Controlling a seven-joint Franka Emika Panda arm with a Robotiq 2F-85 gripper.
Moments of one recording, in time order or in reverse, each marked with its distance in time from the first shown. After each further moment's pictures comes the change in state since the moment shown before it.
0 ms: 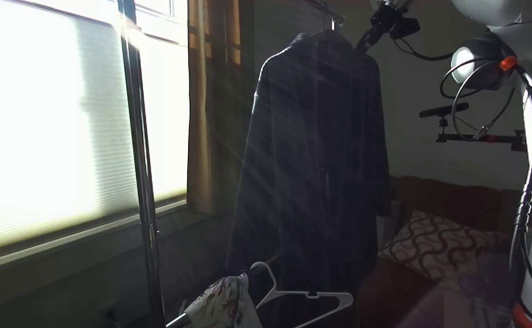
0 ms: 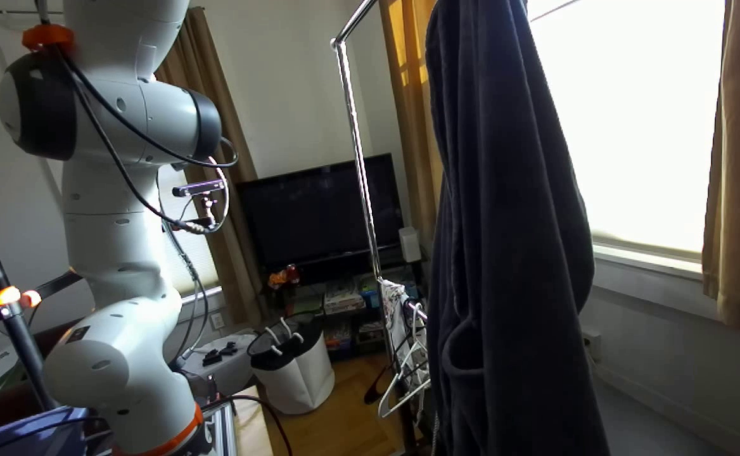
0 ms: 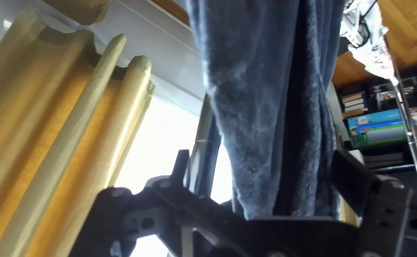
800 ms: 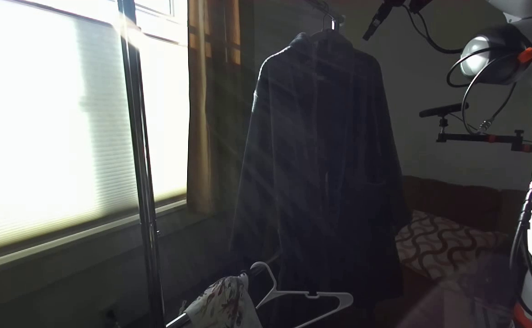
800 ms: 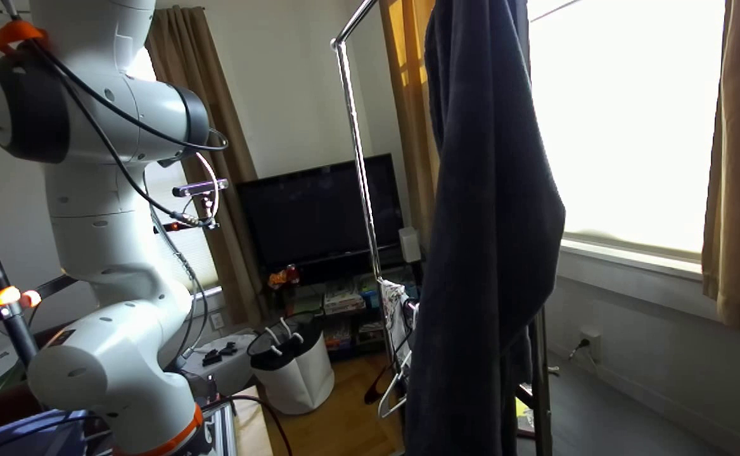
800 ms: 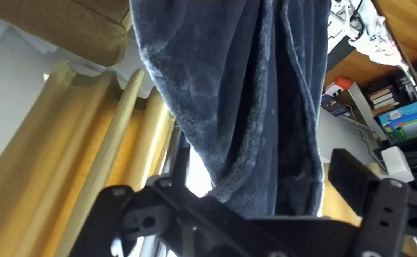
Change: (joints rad) arm -0.203 -0.057 0.311 0.172 -0.195 -0.068 0.289
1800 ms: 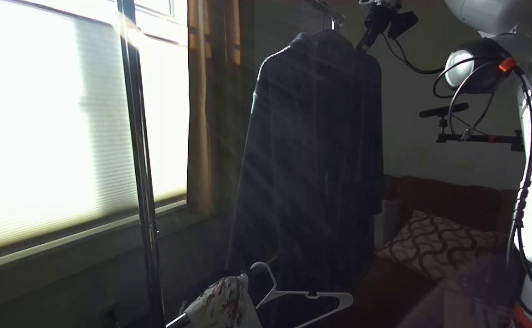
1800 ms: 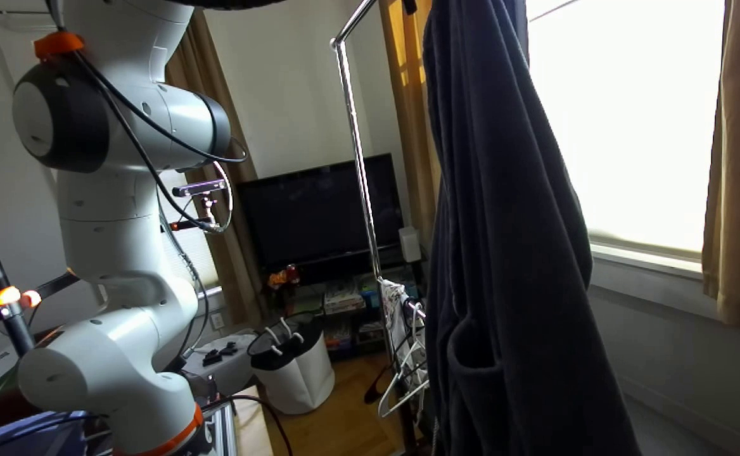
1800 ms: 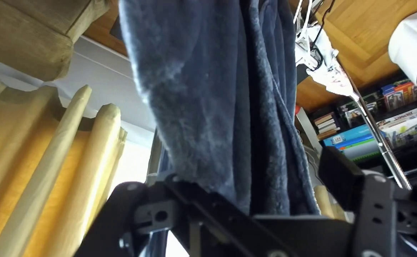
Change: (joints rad) arm -0.181 0.105 0.263 0.018 -0.035 -0.081 -0.082
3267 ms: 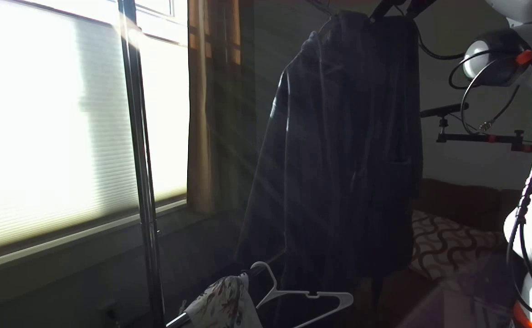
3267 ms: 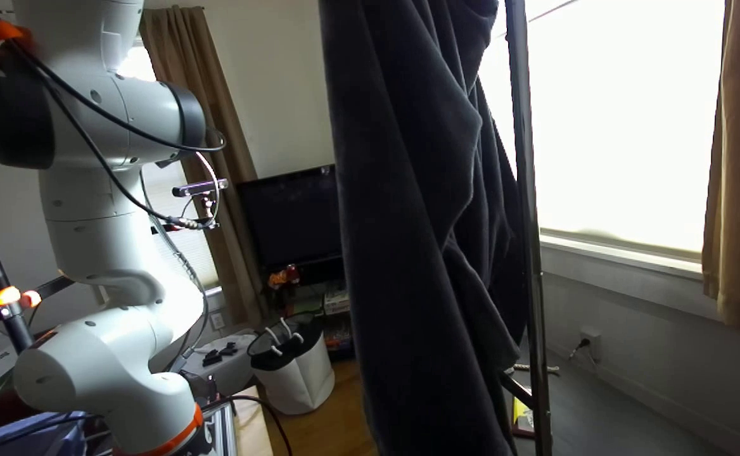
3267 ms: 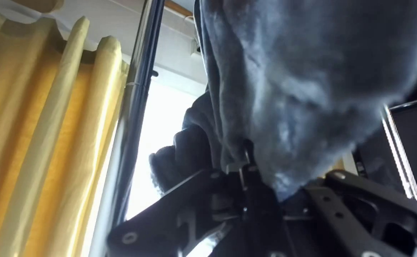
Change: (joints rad) arm -0.118 -0.089 -0.024 0.011 0.292 0.008 0.105
